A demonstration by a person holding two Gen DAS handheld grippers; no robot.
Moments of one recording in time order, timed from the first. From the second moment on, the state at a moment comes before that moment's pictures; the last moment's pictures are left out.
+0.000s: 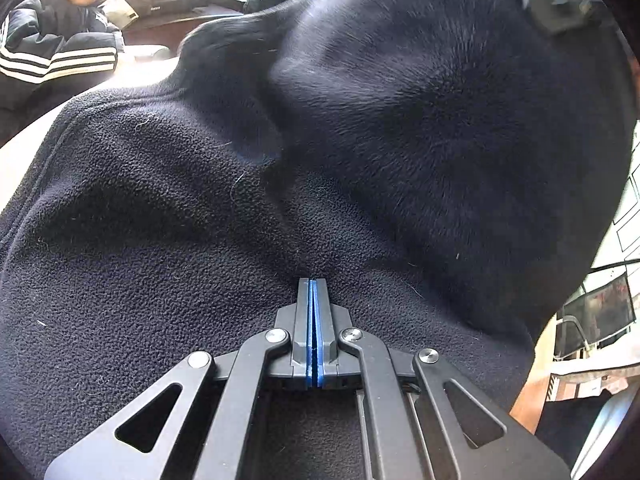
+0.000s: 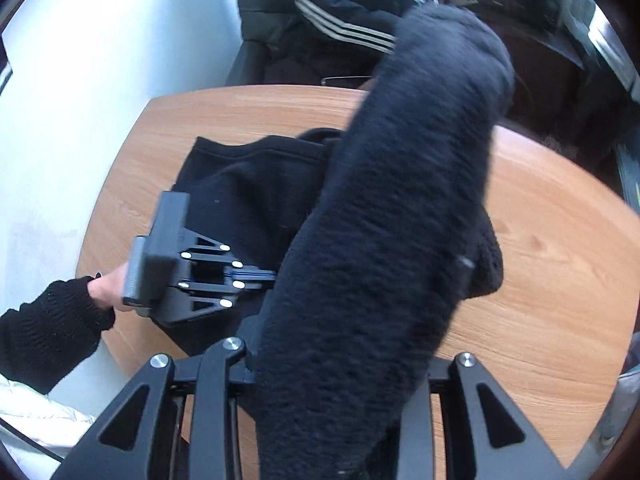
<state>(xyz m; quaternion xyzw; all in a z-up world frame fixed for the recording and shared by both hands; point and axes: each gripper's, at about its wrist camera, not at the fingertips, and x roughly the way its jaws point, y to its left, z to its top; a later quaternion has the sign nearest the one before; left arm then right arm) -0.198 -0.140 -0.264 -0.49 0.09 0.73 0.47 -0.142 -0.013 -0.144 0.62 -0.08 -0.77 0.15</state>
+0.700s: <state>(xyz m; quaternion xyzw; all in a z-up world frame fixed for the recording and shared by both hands) -0.194 -0.313 -0.260 -0.47 -0.04 0.77 0.43 -0.191 -0.125 -0.144 0.68 0.03 -0.73 0.08</state>
